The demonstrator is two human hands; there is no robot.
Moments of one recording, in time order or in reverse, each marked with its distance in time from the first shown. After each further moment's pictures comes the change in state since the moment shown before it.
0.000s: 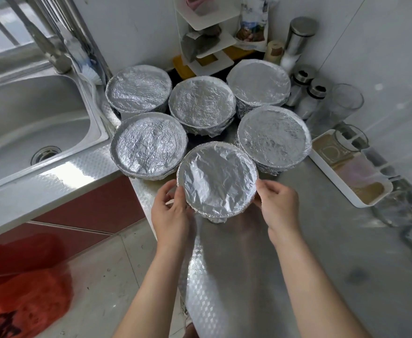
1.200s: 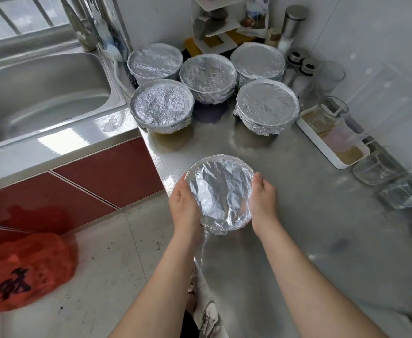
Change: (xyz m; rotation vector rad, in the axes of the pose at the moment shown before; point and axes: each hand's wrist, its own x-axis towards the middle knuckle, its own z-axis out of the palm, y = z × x) left_hand -0.089 -0.065 -0.043 -0.017 0.004 -0.052; right_hand -0.092 0.063 -0.030 0.002 -0.058 -0.083
